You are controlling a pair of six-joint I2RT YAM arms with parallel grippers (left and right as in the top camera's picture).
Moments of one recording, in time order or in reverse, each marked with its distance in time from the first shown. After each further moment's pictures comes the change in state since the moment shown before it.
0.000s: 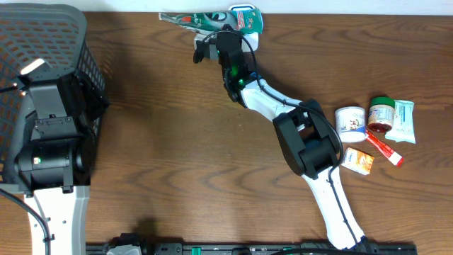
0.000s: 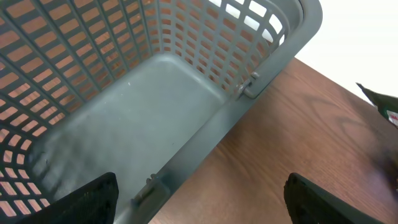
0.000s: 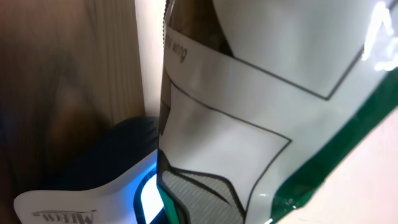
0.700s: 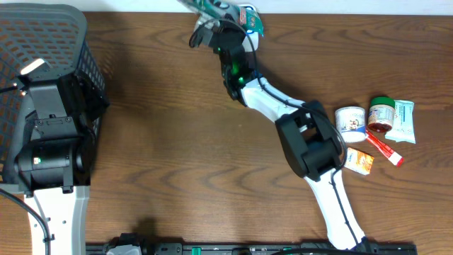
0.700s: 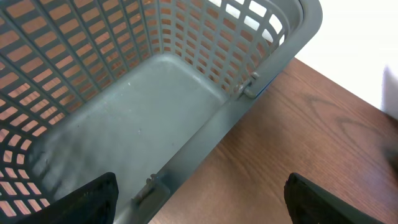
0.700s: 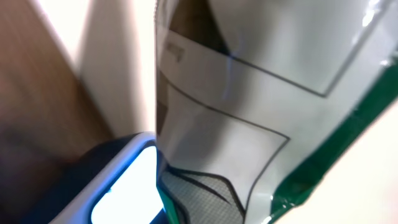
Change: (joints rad) left arm 0.000 0.000 0.000 0.000 0.000 0.000; right arm 0.004 -0.049 0.000 0.080 0.050 0.309
